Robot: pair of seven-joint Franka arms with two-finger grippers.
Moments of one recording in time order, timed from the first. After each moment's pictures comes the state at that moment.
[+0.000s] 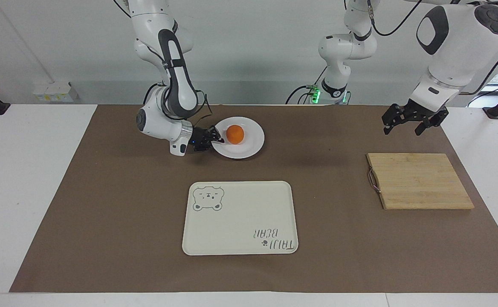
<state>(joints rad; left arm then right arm) -0.01 0.05 -0.06 -1.59 -0.01 1.62 0.02 0.37 0.11 -0.15 -2.41 0.95 2.09 -0.79</state>
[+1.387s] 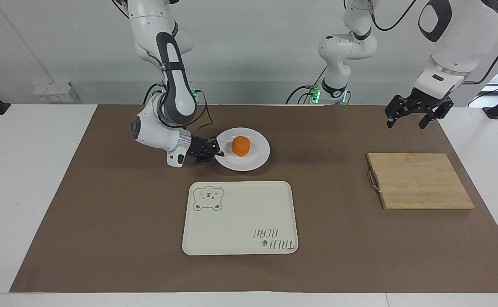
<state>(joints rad) -0.01 0.01 -0.06 -1.58 -0.01 1.62 0.02 0.35 0.23 -0.16 -2.16 0.96 2.06 -0.76</state>
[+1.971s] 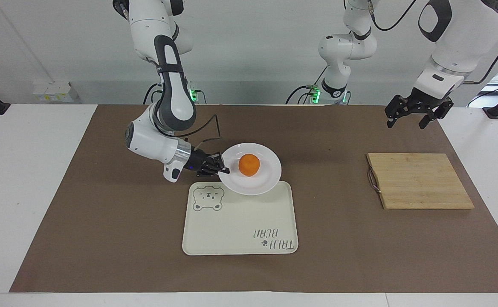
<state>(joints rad) -0.01 0.01 -0.06 -1.58 -0.01 1.62 0.02 0.34 0.36 -0.16 -1.87 1.02 2.06 -0.50</state>
